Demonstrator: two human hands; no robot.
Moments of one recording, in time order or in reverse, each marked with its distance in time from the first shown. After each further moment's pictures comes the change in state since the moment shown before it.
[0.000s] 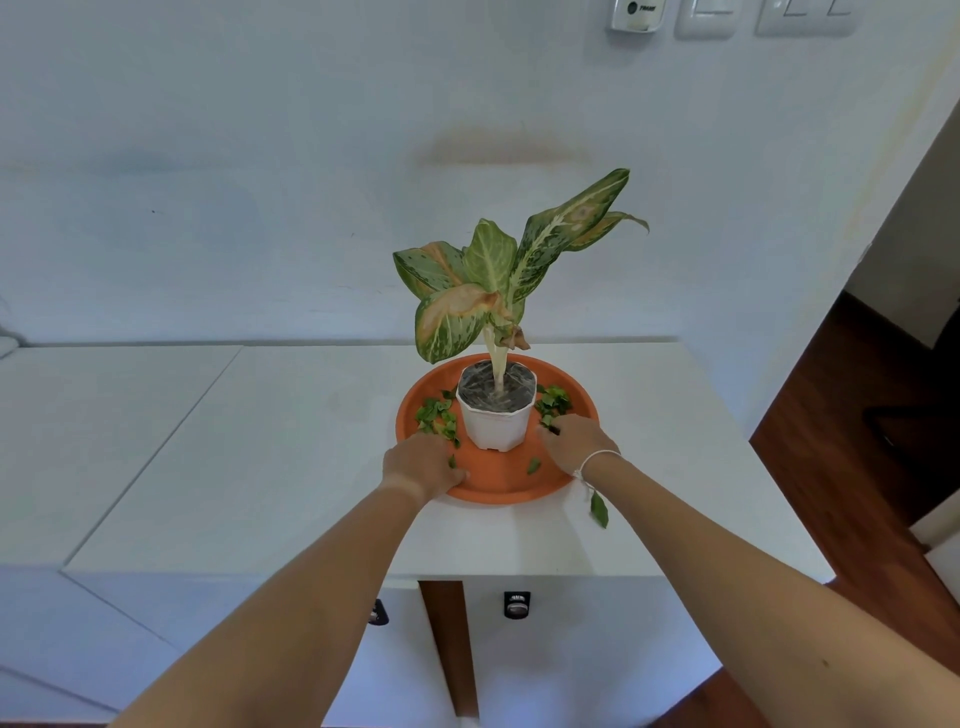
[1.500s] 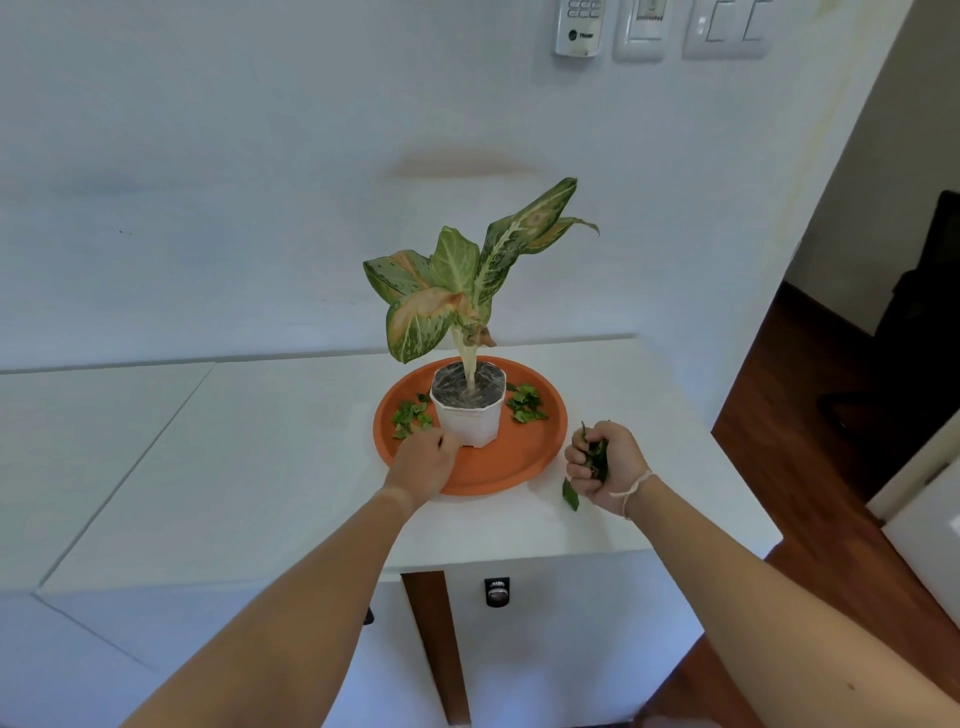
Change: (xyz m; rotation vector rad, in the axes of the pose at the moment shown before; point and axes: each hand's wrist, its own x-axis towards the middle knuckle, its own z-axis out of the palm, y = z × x) left_hand -0.030 0.026 0.001 -0.606 0.136 0.126; right_hand -0.048 0.062 -0.010 1.580 -0.272 0.225
